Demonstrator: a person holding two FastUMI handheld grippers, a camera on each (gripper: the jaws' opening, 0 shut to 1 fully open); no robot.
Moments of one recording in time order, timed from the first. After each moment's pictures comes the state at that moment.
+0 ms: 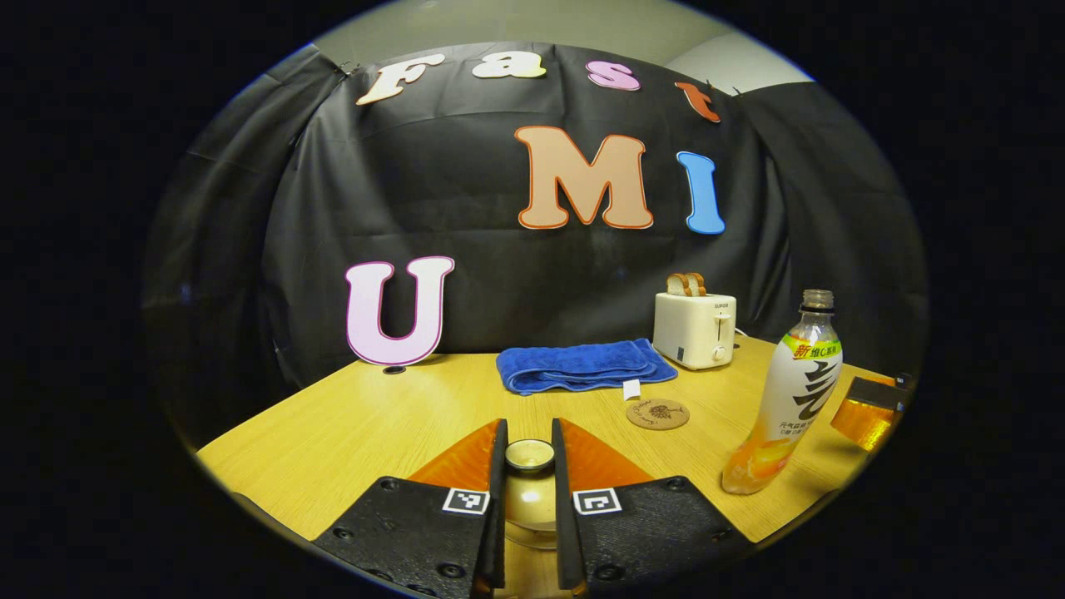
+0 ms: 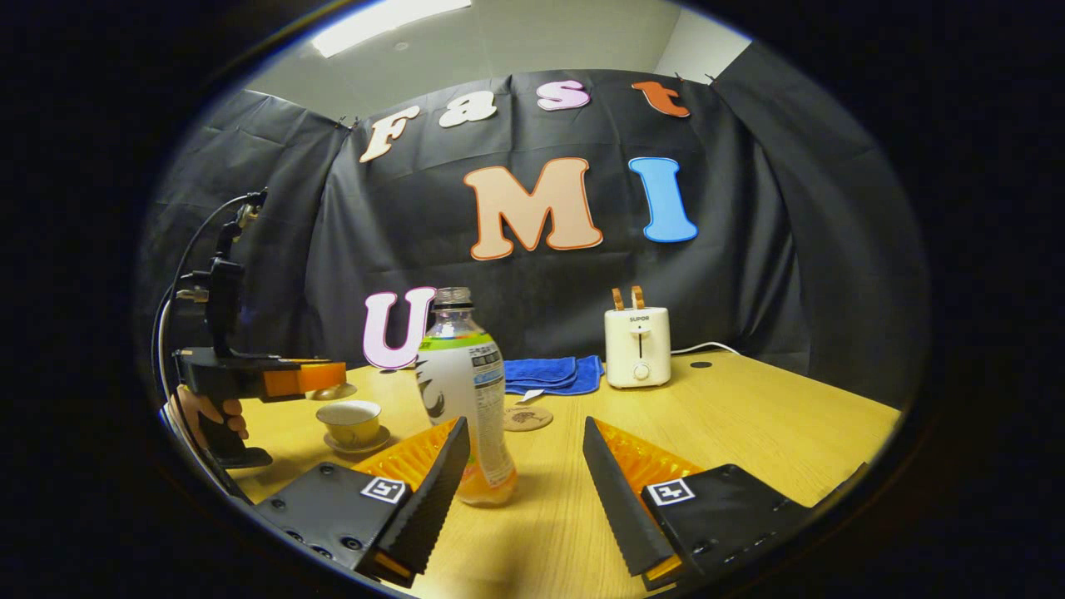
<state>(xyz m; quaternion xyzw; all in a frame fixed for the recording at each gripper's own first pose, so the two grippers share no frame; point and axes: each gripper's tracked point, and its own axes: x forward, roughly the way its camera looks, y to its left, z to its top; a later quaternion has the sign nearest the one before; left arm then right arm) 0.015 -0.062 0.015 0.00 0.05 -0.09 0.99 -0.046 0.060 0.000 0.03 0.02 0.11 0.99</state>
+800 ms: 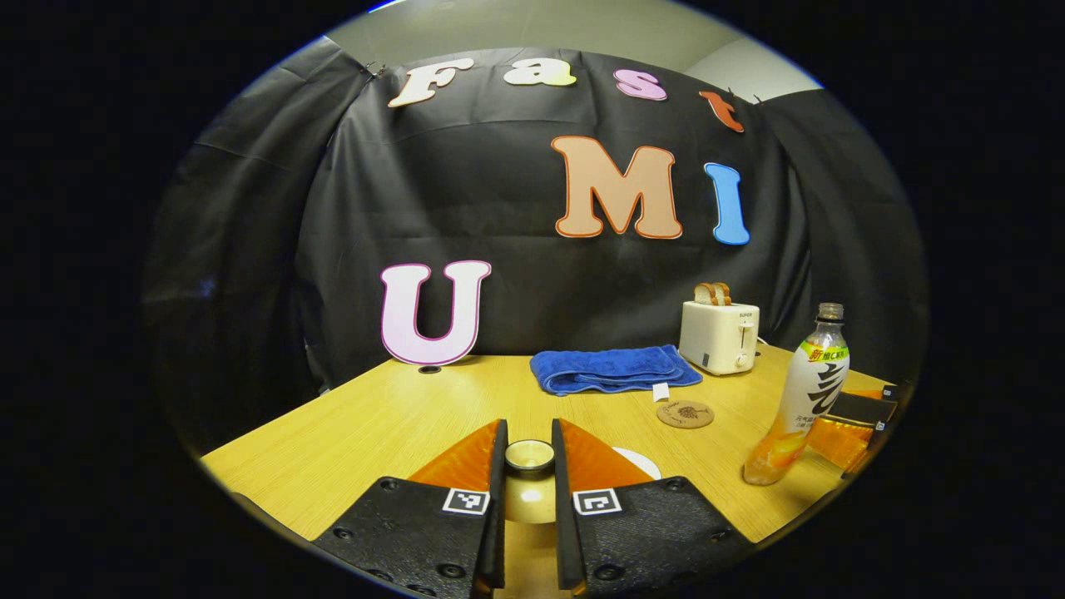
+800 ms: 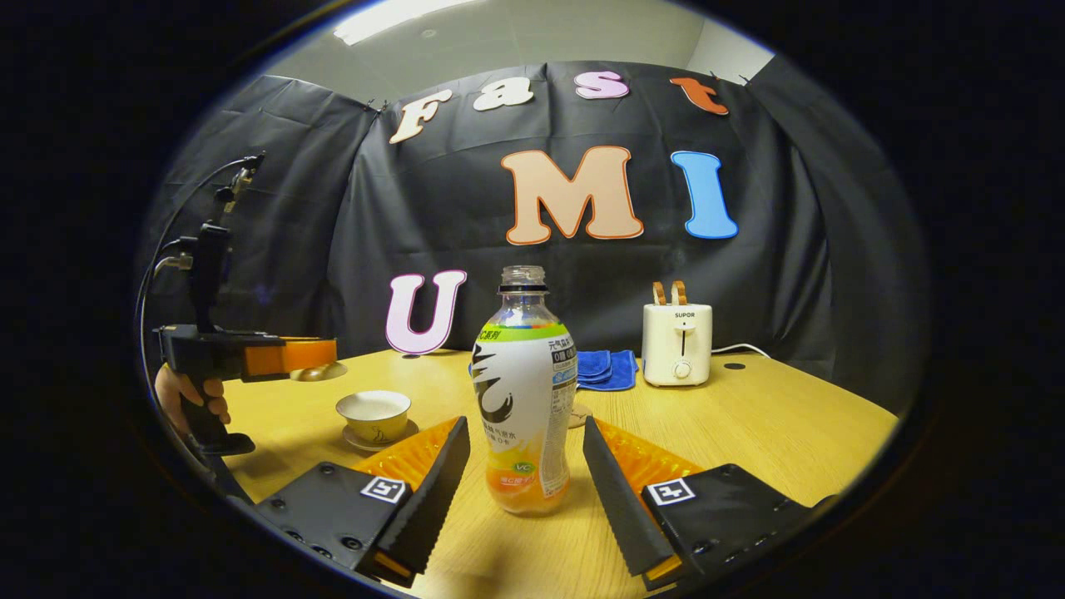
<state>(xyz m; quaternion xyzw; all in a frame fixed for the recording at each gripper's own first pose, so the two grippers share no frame) 0.000 -0.016 0.020 -0.01 0.04 -0.06 1.00 -0.029 0.109 -0.009 0.00 0.03 0.14 0.99</state>
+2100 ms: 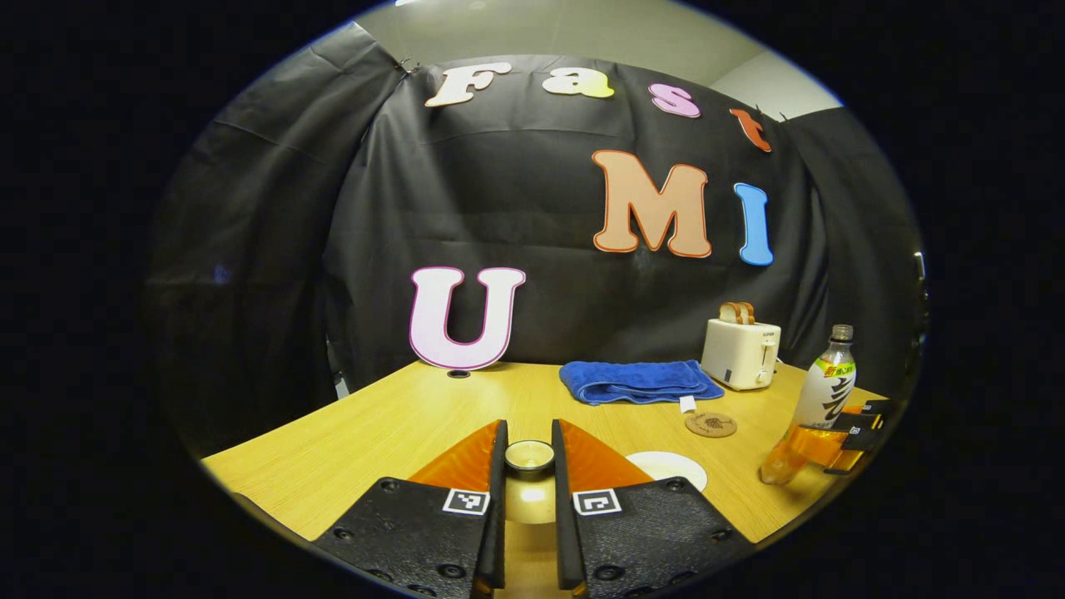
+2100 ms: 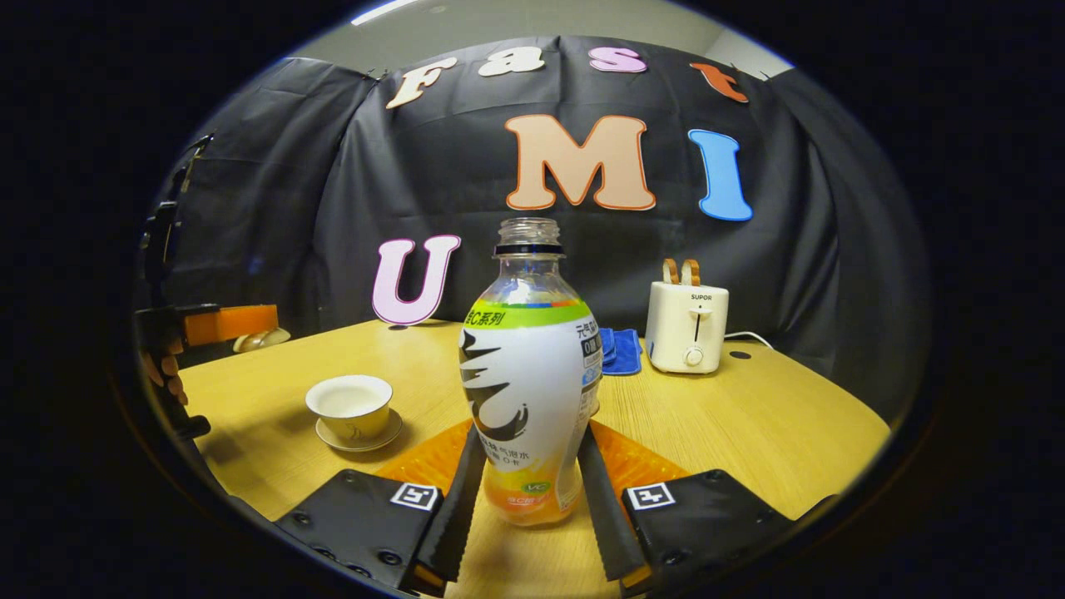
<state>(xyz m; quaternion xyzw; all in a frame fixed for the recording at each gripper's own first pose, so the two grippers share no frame) -0.002 0.039 0.030 -0.04 0.03 -0.03 1.00 0.007 0.134 -0.028 -0.05 0.08 0.12 0.99</state>
